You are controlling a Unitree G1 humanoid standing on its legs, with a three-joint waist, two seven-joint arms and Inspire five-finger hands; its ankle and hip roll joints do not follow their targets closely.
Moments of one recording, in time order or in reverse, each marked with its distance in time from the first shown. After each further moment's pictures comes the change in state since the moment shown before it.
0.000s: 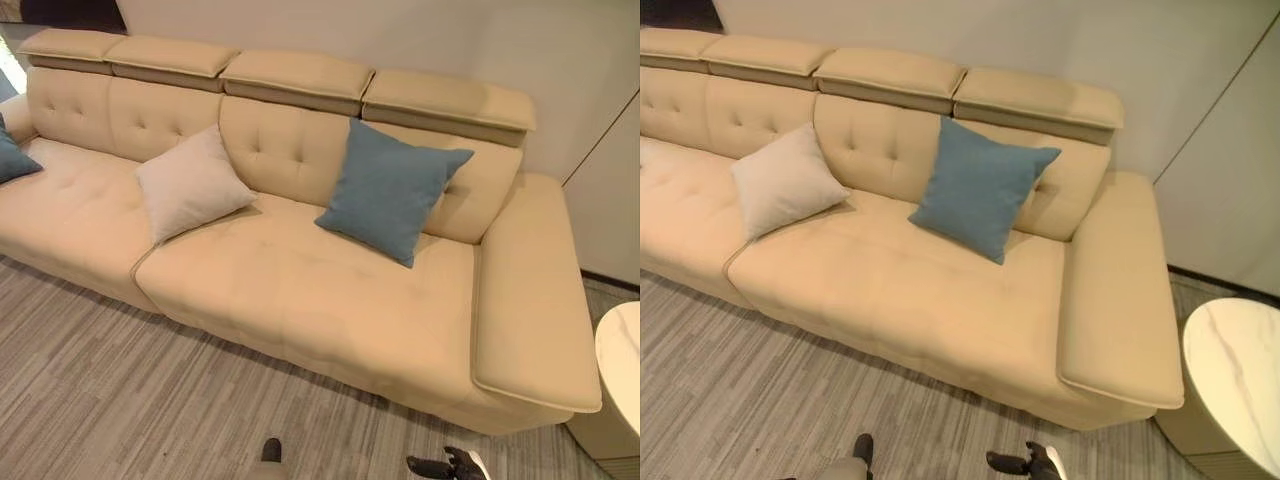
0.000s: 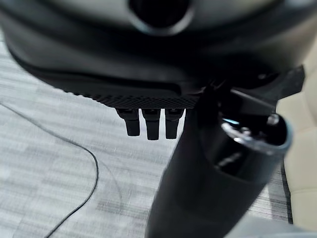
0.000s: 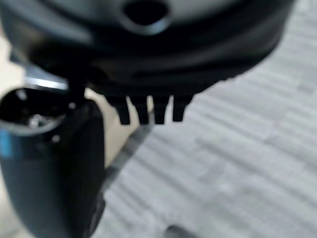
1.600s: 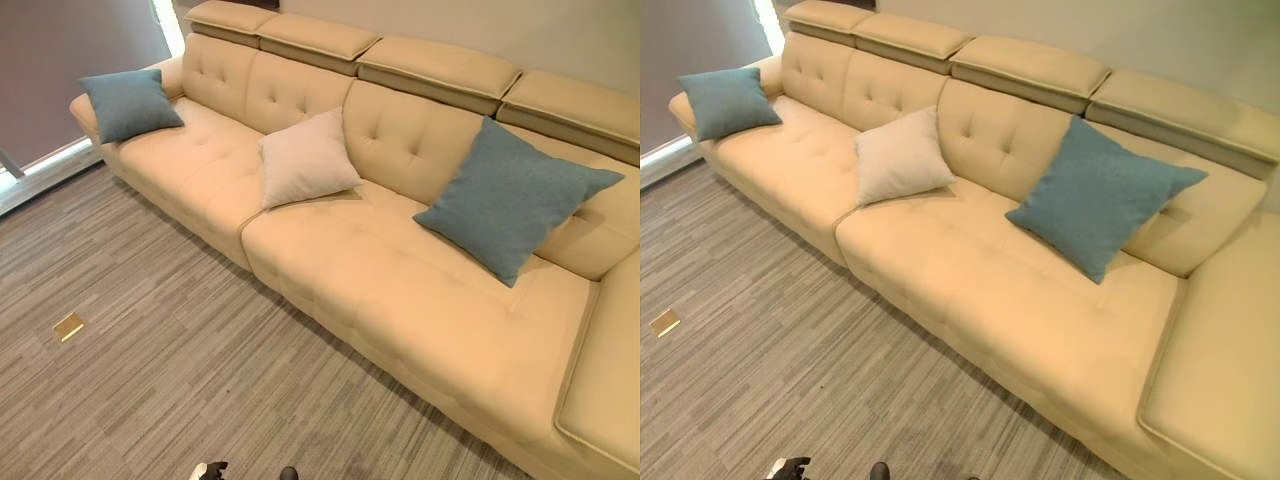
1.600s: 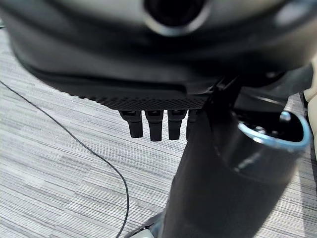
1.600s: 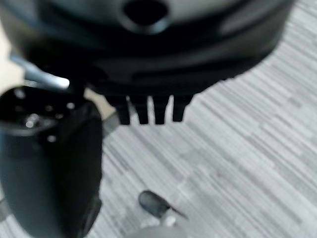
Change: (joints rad) left arm -0.036 0.007 -0.104 -0.062 0.096 -0.003 -0.013; right arm 0.000 -0.008 -0.060 0.094 0.015 0.023 0.035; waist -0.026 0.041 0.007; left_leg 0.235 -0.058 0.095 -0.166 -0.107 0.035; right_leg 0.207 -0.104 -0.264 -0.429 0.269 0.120
